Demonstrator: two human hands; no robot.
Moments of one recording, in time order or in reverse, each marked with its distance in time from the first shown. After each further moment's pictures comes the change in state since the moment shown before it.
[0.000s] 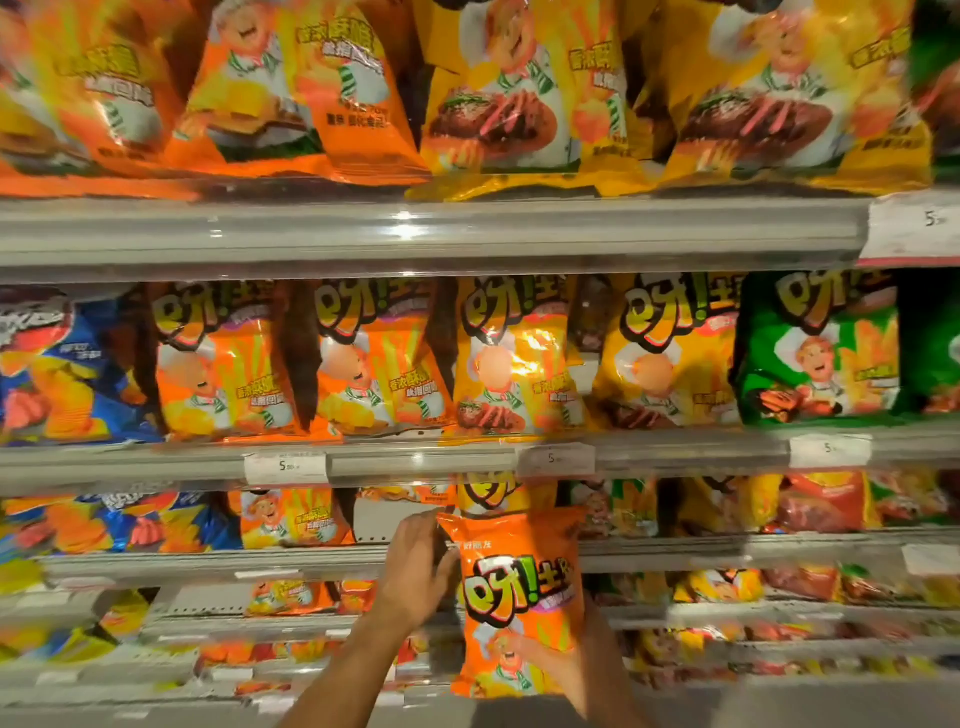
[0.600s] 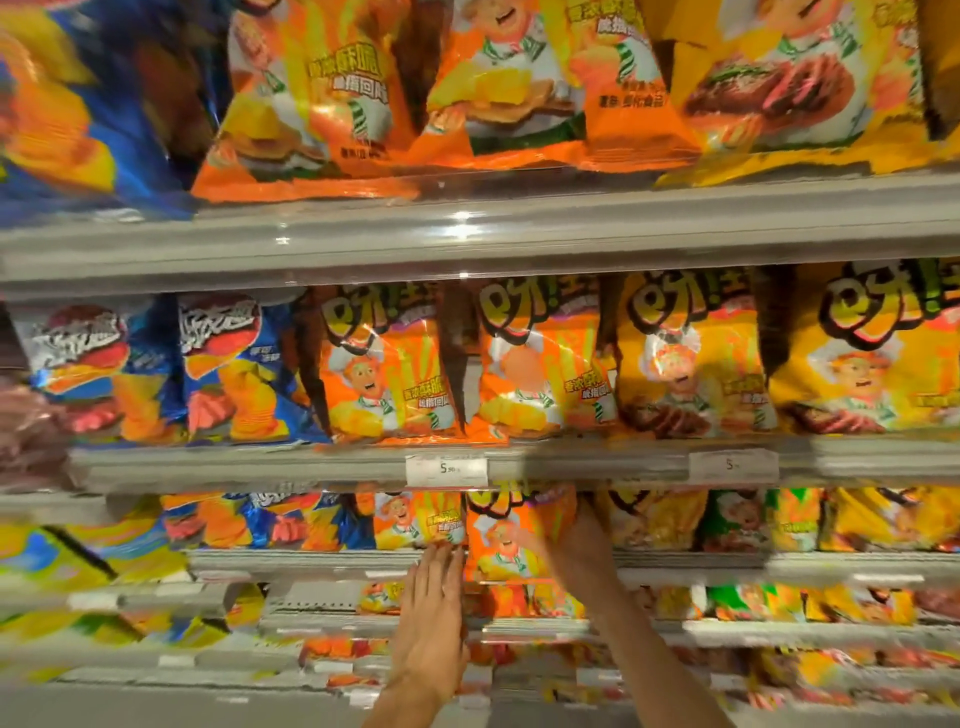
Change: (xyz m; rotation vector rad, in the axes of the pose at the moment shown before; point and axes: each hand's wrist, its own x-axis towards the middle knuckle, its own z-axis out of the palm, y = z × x) left_hand -0.062 -0.131 -0.056 0.567 -0.109 -0.081; right_hand 0.118 -0.254 0.158 -0.061 0.031 -0.291
